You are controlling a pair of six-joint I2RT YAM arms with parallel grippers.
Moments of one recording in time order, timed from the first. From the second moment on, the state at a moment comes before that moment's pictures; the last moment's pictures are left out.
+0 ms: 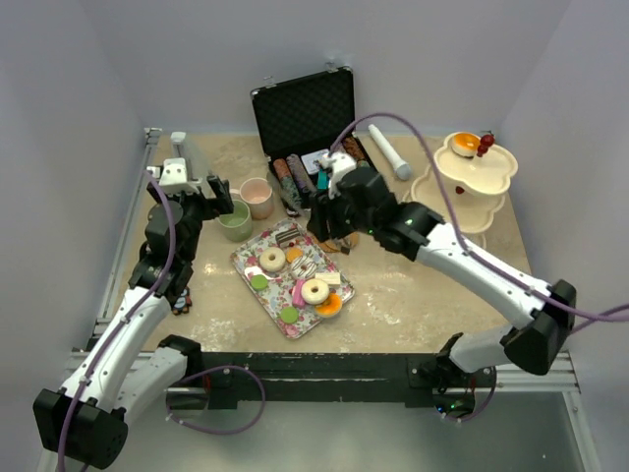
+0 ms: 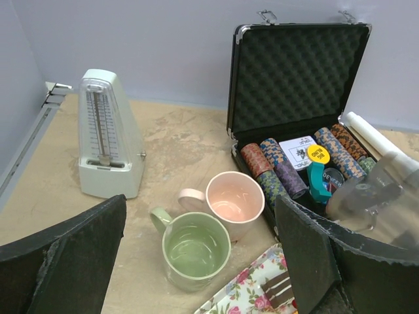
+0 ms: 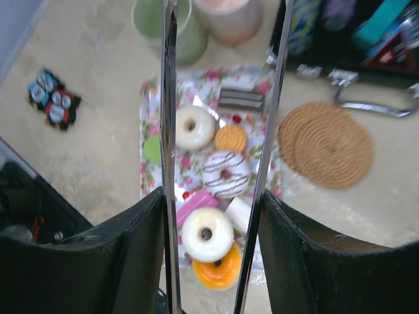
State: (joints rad) left arm -0.28 0.85 0.73 0.09 -0.29 -0.18; right arm 0.81 1.36 1.37 -0.54 0.07 0.32
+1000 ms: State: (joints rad) left arm -0.28 0.87 0.73 0.06 -0.30 -0.18; right arm 0.90 1.63 1.21 -0.47 0.06 0.50
